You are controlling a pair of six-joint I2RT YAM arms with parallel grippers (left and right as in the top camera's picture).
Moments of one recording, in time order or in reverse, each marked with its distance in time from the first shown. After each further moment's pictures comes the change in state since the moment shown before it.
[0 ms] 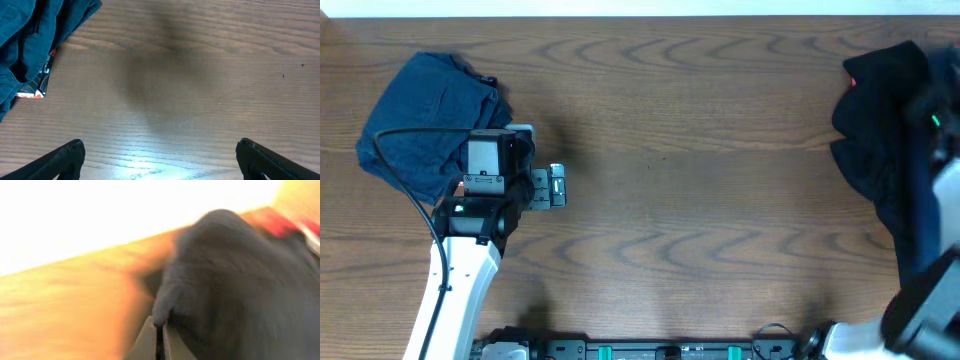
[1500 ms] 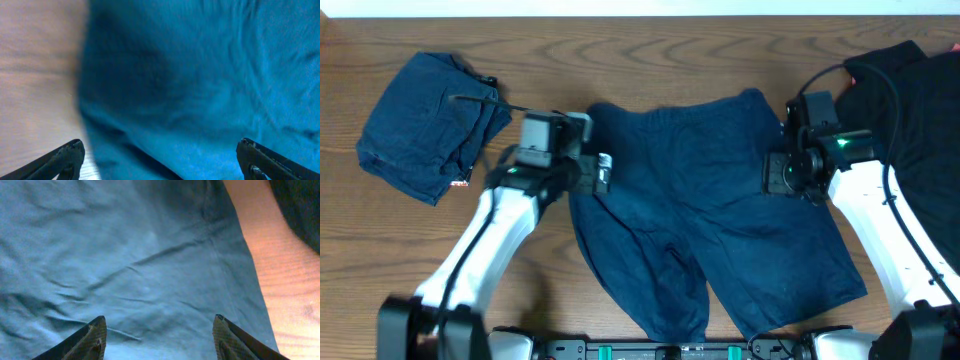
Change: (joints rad) left arm -0.154 0.338 0.002 0.270 0.229 -0.003; right arm 0.588 -0.104 -0.060 -0.921 0.333 0.257
